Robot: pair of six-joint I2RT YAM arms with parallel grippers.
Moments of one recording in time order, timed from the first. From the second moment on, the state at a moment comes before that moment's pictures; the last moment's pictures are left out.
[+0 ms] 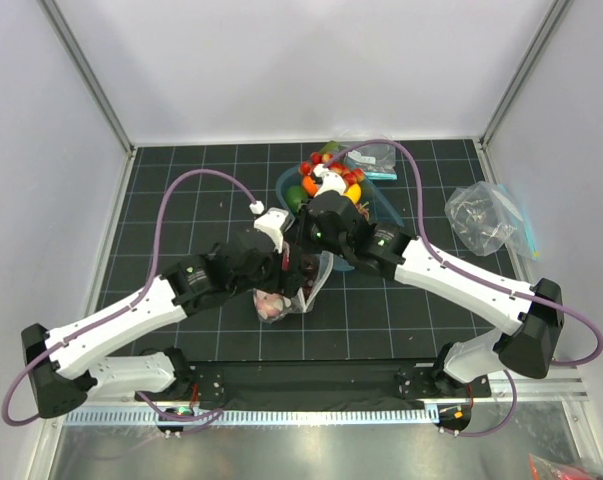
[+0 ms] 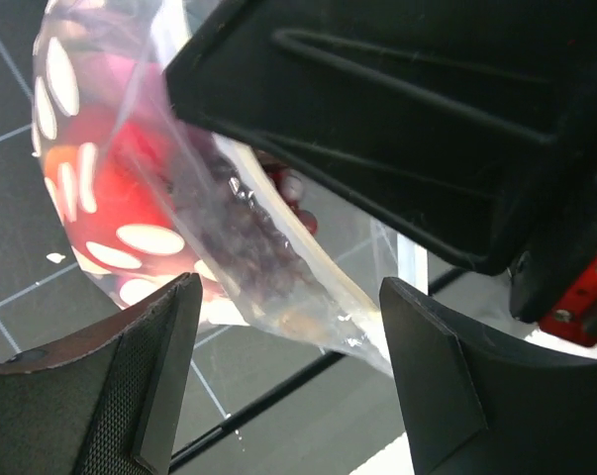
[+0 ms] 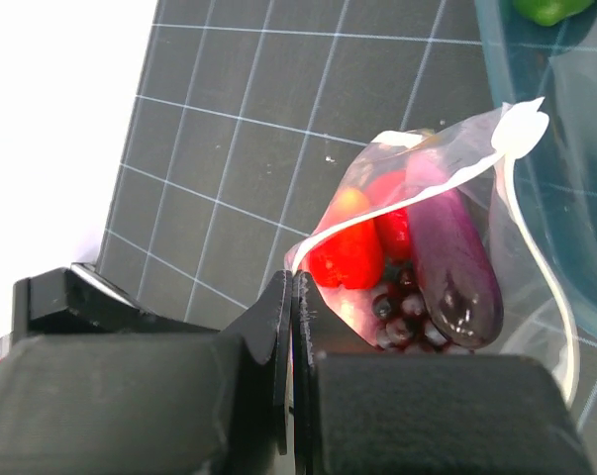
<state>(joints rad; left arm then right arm) -1.00 1.09 1.06 -0.64 -0.20 -0.53 0.98 1.42 1.33 -0.43 0.22 0.78</state>
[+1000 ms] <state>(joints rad) -0.55 1.05 1.08 -0.85 -0.13 -0.46 0.85 1.02 1.00 -0.28 0.37 0.41</state>
